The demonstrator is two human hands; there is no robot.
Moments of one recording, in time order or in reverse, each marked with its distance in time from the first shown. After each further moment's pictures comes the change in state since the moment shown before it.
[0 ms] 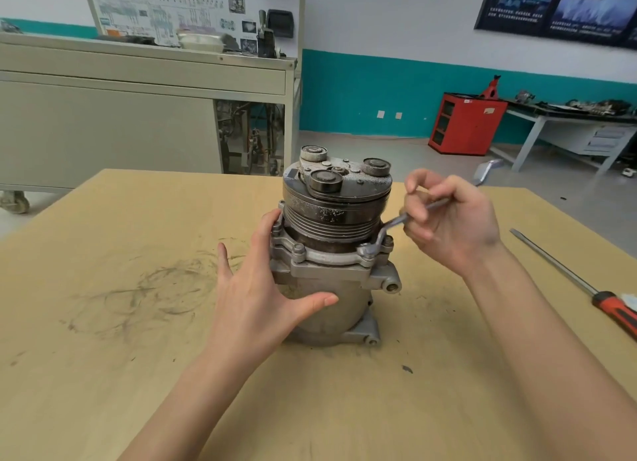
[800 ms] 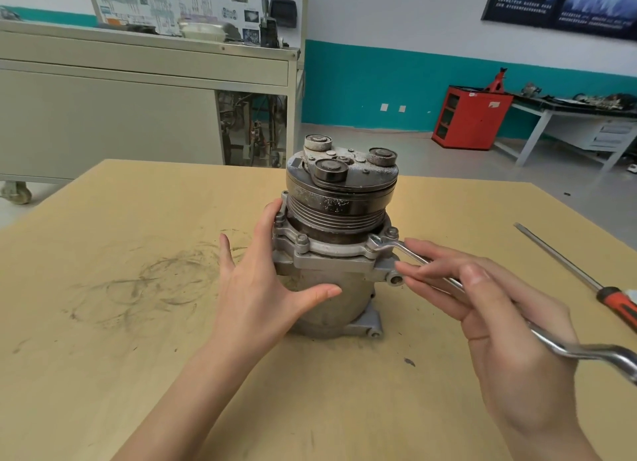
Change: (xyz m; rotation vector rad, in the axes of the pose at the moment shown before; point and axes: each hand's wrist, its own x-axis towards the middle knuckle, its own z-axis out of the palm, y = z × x) left_hand -0.002 0.000 0.001 -0.017 0.028 0.013; right_hand -0.110 0.038 0.043 -0.459 0.314 -0.423
